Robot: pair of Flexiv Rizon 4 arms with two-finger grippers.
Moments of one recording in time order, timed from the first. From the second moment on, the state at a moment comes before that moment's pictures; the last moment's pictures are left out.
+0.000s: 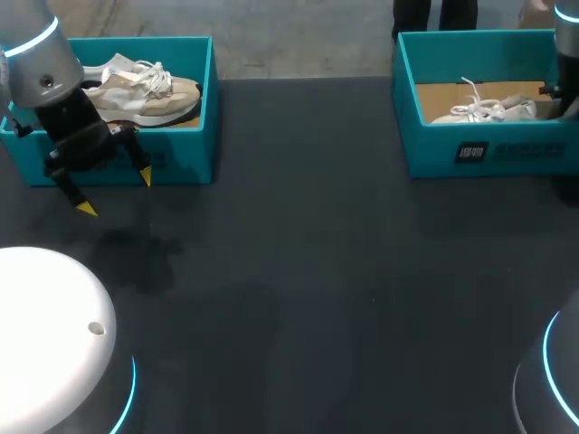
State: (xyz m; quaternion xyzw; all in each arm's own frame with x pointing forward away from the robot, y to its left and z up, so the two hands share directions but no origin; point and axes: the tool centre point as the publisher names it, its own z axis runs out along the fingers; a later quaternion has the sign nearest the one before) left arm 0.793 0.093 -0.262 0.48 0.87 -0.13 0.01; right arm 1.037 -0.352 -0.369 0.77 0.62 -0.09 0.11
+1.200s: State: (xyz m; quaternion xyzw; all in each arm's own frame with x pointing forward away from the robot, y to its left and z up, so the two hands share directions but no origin) left arm 0.793 0.093 -0.262 0.48 0.87 -0.13 0.01; right arm 1.046 -0.353 -0.368 0.76 0.64 -0.07 0.09
